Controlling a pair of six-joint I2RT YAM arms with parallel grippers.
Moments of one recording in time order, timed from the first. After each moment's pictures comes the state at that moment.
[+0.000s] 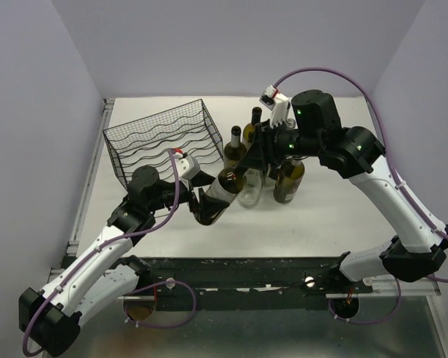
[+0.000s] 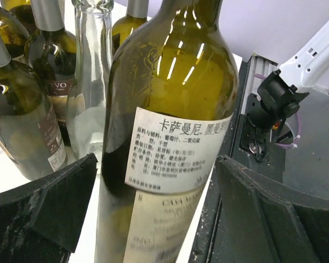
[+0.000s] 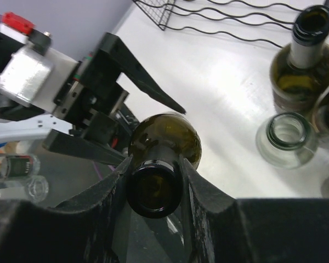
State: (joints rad) left arm -0.56 0.80 0.65 0.06 0.69 -0.17; right arm 0.77 1.39 1.81 -0.96 -0.30 0.35
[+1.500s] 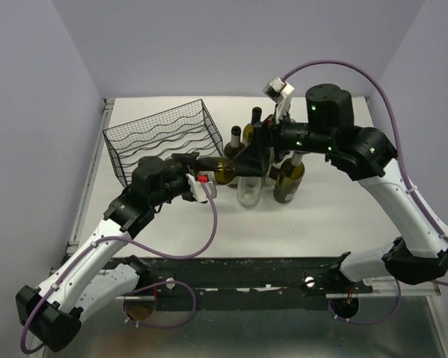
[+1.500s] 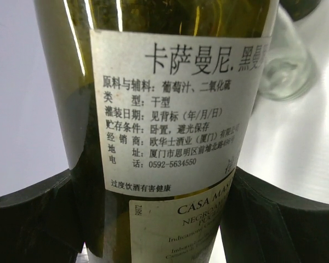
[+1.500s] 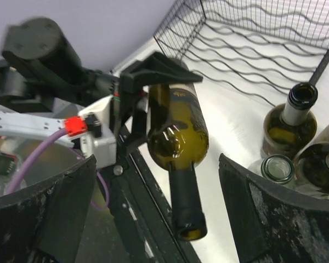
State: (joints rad) left arm -0.57 0.83 0.77 -0.23 0.34 0.89; right arm 0.77 1.34 1.84 -0.82 -0.37 0.23
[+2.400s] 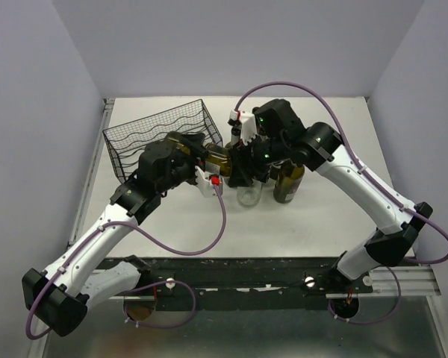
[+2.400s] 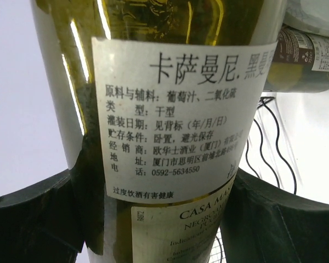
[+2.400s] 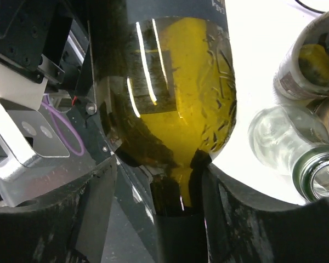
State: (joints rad) left arm -0.57 0.98 0.92 -0.22 0.28 1.35; right arm 0.82 1.55 1.80 -1.03 -0.37 0.13
